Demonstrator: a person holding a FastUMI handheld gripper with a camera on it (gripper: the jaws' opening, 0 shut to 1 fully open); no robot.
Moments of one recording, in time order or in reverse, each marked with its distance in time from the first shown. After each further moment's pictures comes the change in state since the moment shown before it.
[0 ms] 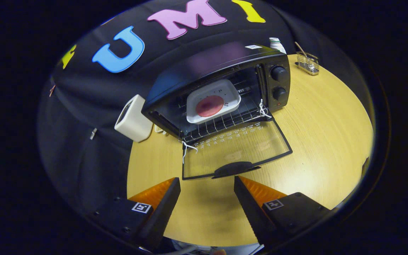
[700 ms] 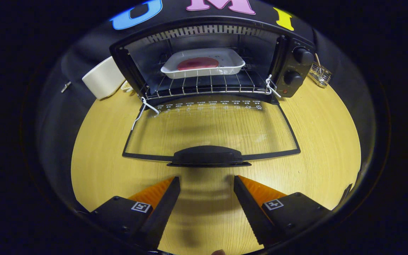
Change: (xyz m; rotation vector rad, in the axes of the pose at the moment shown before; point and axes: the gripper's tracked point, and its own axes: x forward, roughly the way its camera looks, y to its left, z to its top) arm 0.080 -0.063 -0.048 -0.248 0.093 -0.243
